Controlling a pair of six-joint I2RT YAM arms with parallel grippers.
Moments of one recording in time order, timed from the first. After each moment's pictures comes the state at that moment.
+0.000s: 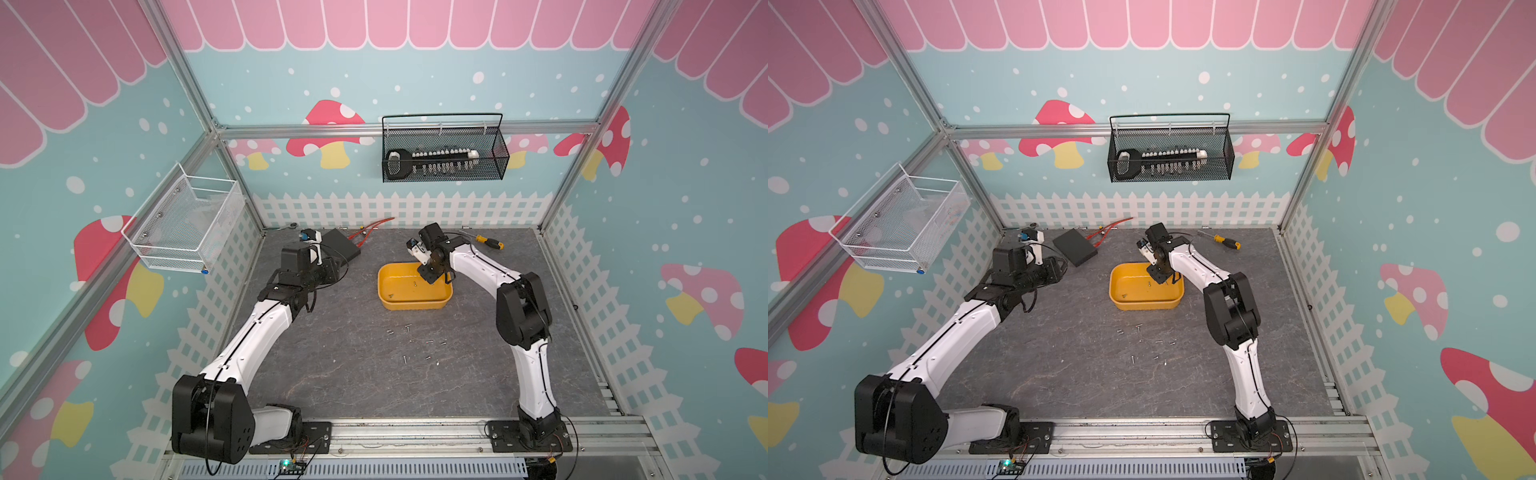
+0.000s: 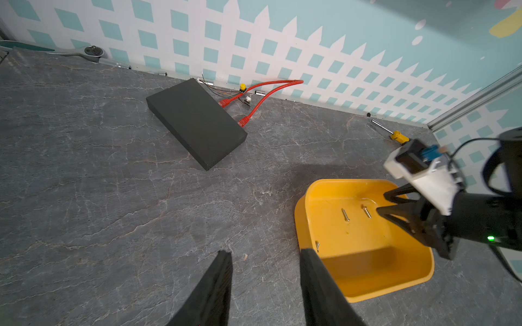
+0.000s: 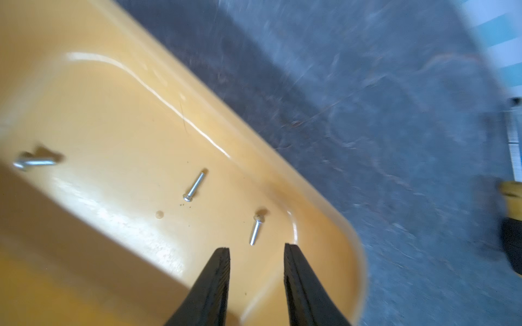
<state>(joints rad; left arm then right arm) -0.14 1.30 1.00 -0.23 0.17 -0.27 0.48 2.10 1.83 -0.78 0.11 -0.32</state>
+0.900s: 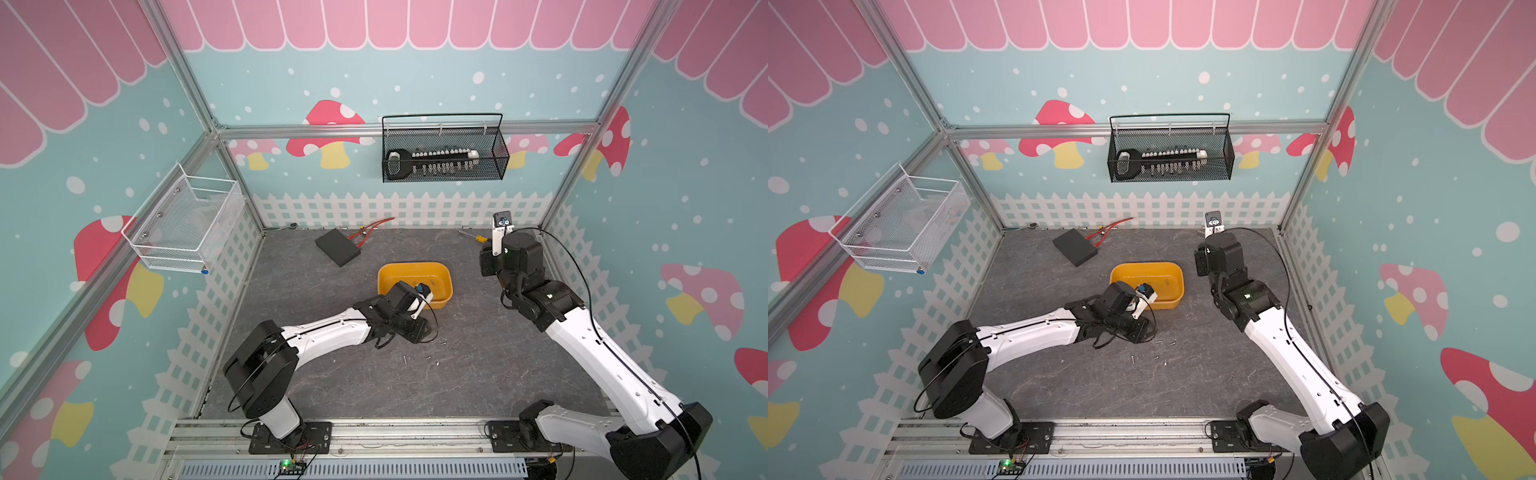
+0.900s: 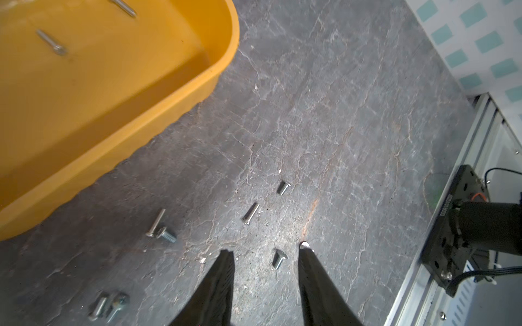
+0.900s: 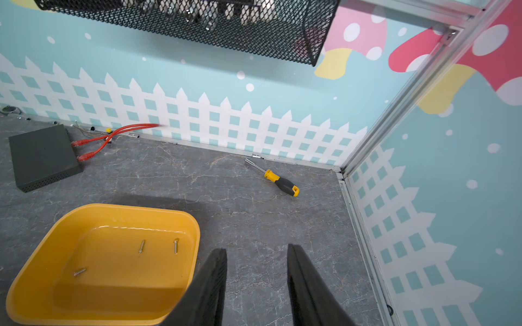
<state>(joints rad) -0.85 1.68 1.08 -0.29 0.24 -0.25 0.46 1.15 1.20 -0.41 0.50 -0.02</state>
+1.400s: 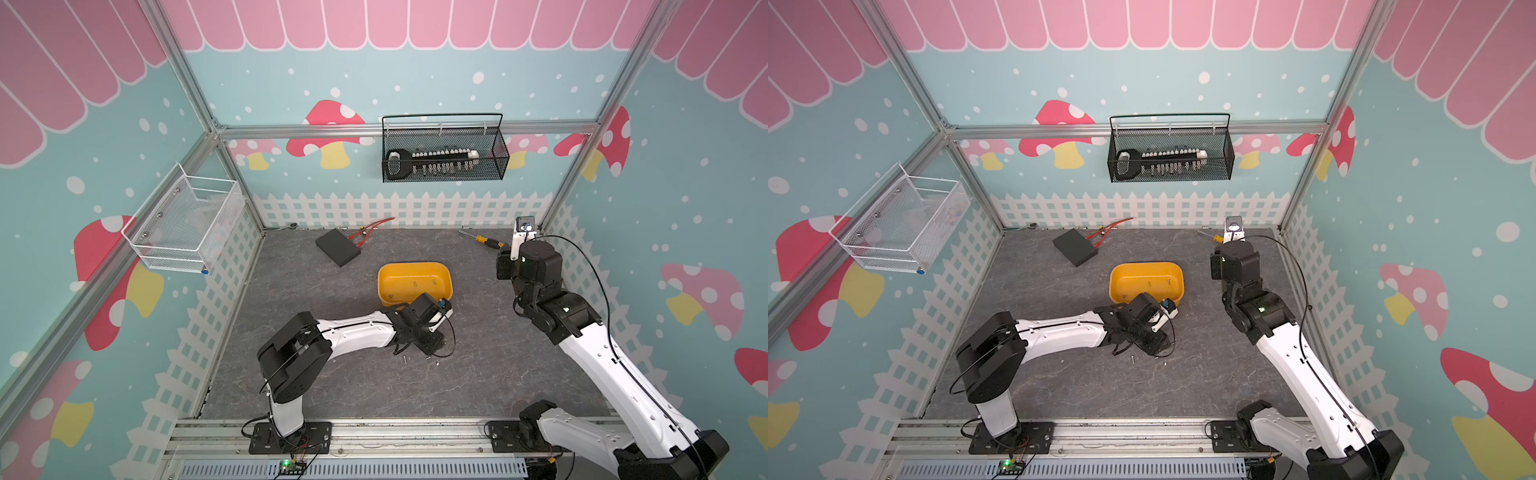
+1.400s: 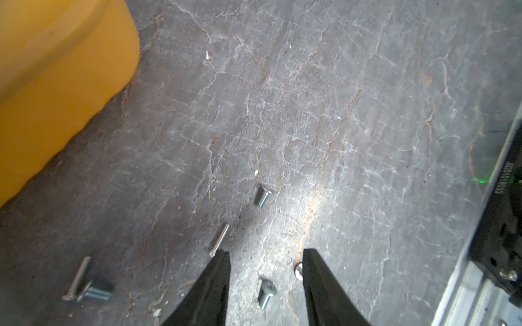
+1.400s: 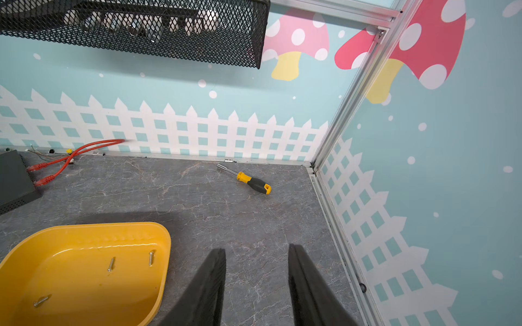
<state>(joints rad) -0.95 1.85 1.20 -0.32 0.17 -0.15 0.42 1.06 1.15 -0.41 0.56 -0.01</state>
